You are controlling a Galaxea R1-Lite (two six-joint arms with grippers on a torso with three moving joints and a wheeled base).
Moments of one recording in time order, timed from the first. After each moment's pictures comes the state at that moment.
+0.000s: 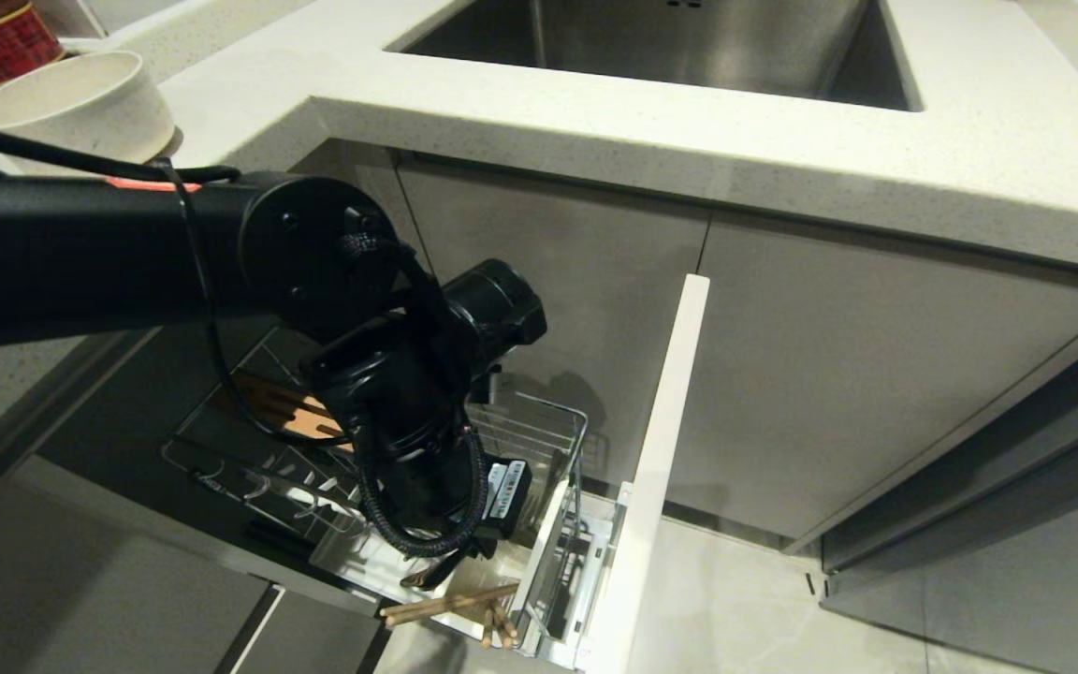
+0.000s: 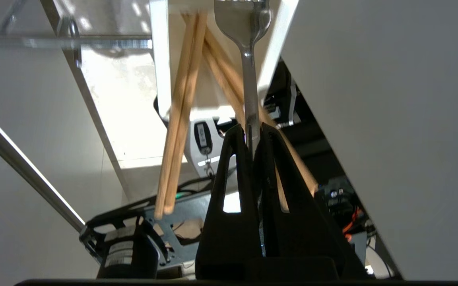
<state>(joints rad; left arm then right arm) -0.74 1.94 -1.74 1.14 0.00 -0.43 0.00 0.00 0.00 -0.08 0.00 0.02</state>
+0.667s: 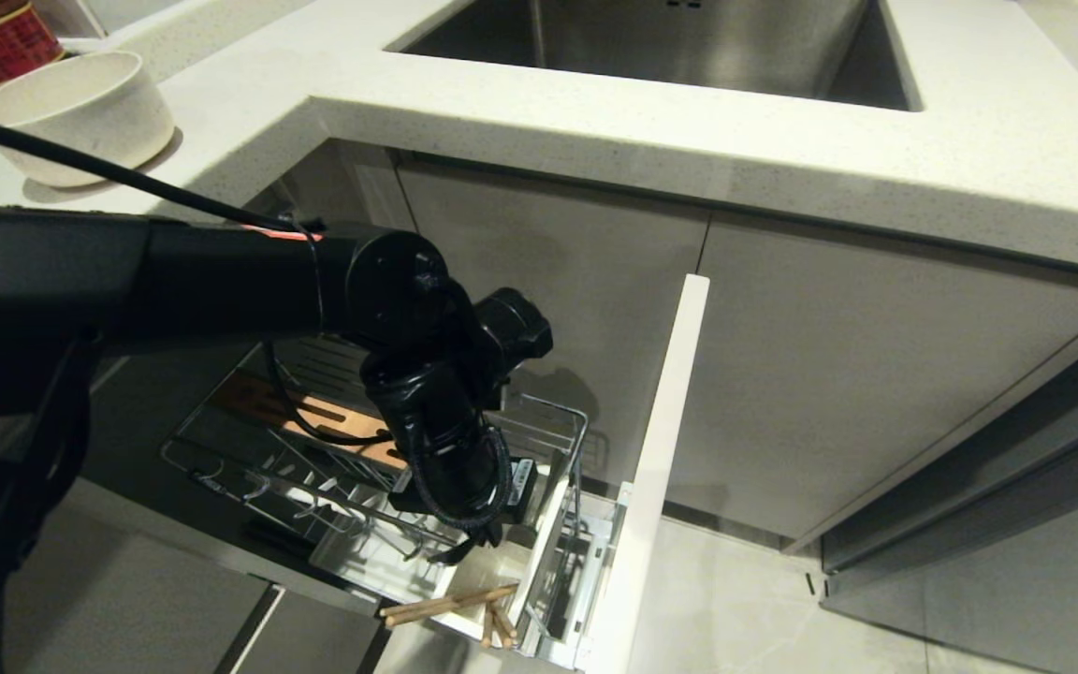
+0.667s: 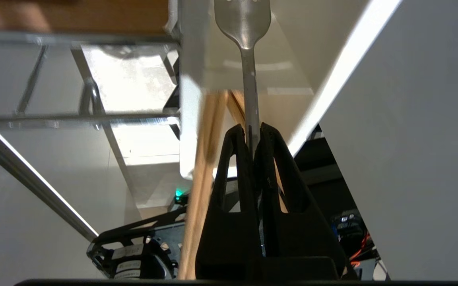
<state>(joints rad) -0.67 2.07 -1.79 1.12 0.00 -0.39 0.00 0.00 0.00 -0.08 0.00 0.02</state>
